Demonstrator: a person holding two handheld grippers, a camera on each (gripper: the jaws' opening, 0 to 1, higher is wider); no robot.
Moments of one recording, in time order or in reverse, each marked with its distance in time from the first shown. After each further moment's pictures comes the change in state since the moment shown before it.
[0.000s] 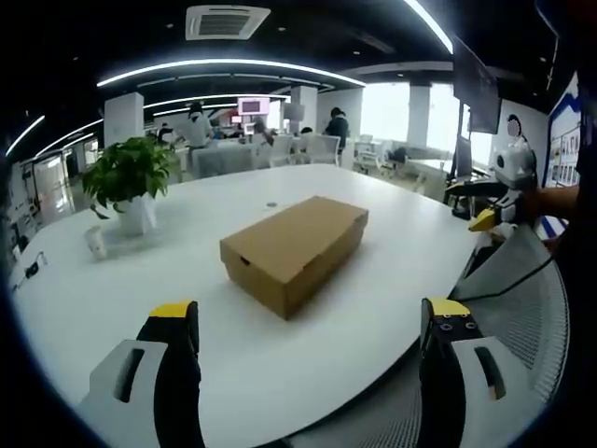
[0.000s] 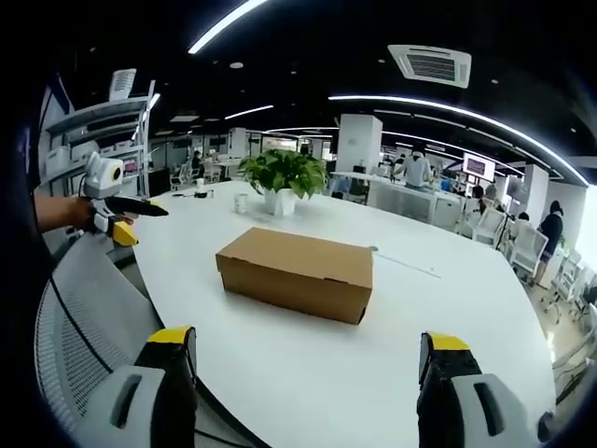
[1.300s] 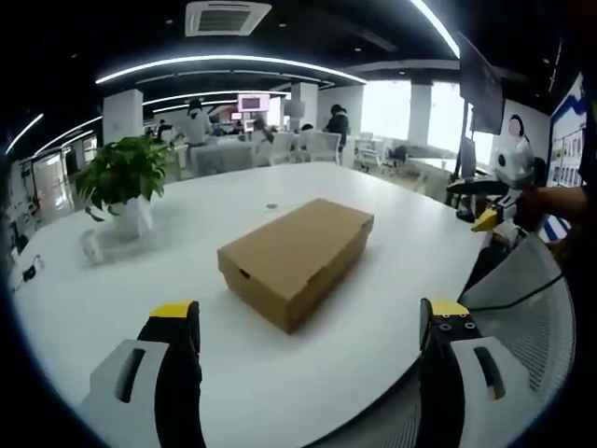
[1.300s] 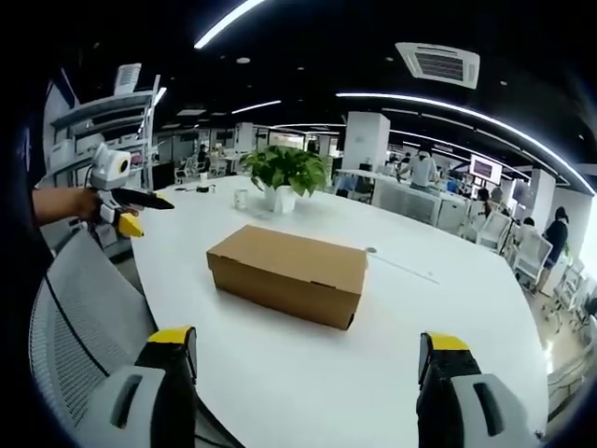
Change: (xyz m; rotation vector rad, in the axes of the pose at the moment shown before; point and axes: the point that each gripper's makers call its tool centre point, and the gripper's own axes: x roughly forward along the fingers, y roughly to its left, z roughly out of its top) left arm 0.026 0.006 0.014 -0.005 0.014 -0.003; right arm 0.012 -0.028 0.009 -0.040 0.018 0.022
